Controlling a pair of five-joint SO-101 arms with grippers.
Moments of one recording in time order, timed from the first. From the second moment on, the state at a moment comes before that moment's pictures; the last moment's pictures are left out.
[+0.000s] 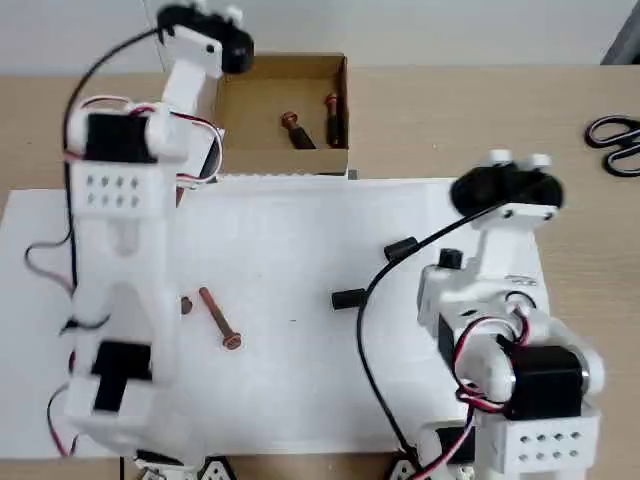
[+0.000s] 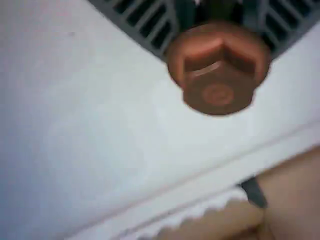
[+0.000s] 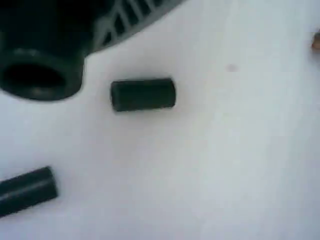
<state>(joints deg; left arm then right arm) 2.3 3.9 -36.4 99.4 -11.9 -8.9 -57.8 25.1 91.8 -8.6</state>
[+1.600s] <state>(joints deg) 13.5 -91.8 61.9 52.3 34.8 -40.4 -103.2 66.6 71.0 -4.0</state>
